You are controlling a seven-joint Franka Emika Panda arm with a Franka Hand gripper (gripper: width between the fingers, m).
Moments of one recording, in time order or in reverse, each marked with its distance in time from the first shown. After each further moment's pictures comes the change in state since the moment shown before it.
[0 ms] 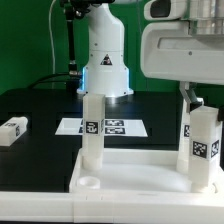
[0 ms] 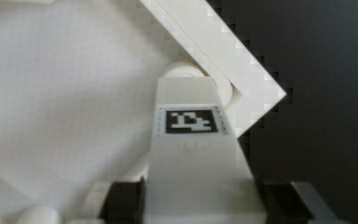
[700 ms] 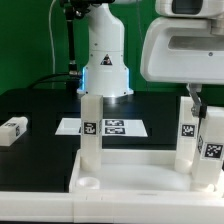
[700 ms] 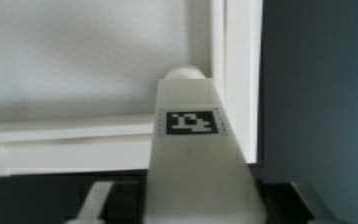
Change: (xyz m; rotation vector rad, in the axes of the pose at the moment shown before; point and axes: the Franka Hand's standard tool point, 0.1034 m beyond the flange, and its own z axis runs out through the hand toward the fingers) arm -0.003 -0.008 -0.001 -0.074 -0.057 -0.703
